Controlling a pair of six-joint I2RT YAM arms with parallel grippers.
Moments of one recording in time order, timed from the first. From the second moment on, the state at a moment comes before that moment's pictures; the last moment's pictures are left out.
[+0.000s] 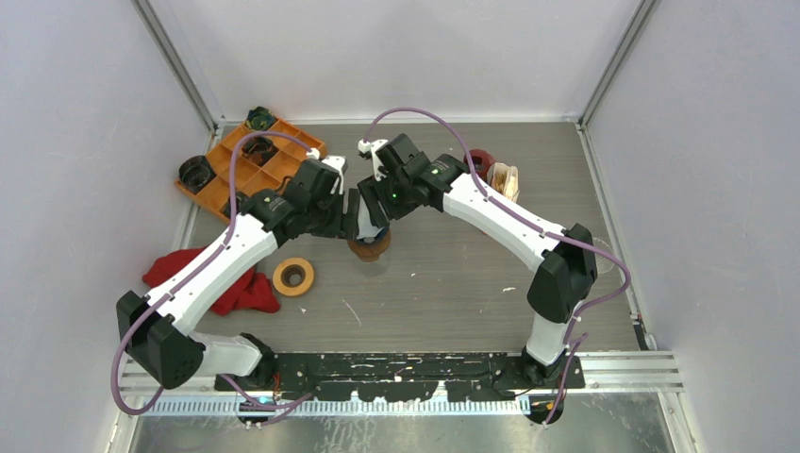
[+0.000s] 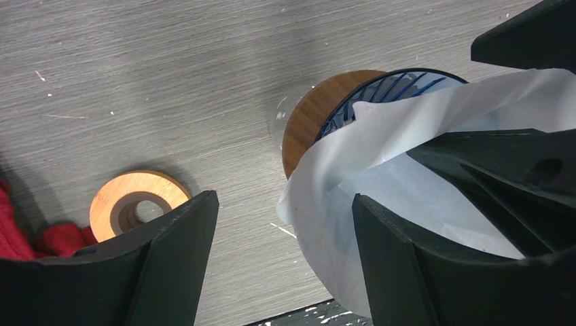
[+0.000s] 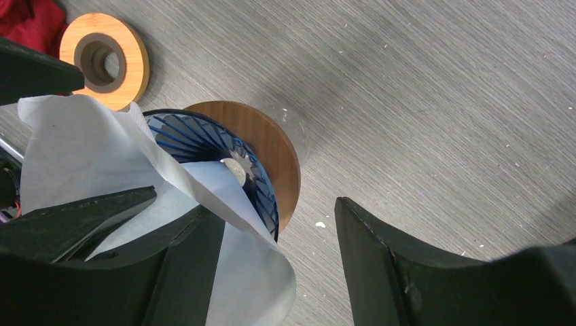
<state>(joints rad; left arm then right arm) -0.61 1.31 1.25 -0.82 -0.11 -0.38 0.80 1.78 1.71 -0.81 -0.05 0.17</state>
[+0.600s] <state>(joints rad) -0.61 1.24 1.20 -0.77 -0.10 -0.40 0.80 1.78 1.66 -0.75 0.02 0.24</state>
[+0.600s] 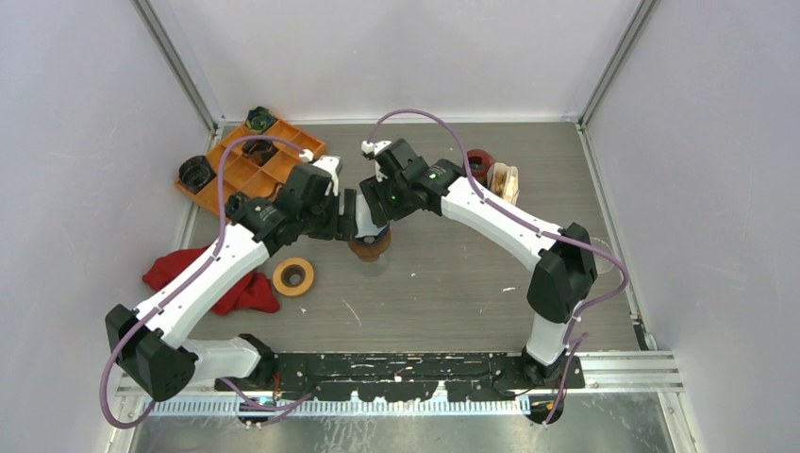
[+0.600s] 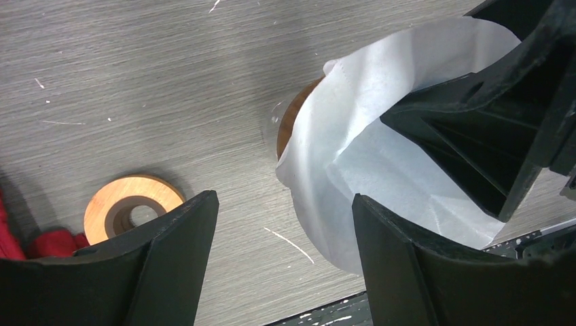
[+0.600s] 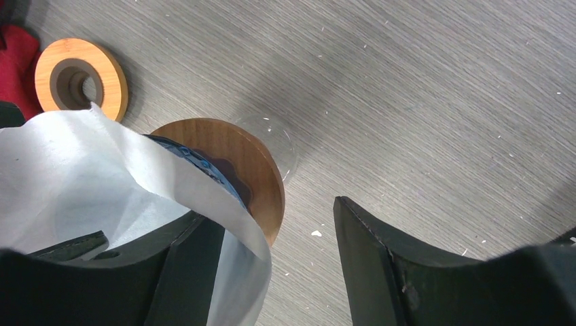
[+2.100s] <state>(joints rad) -0.57 1.26 1.19 -0.69 -0.06 -0.43 0.80 1.67 1.58 -0.69 -0.03 0.24</state>
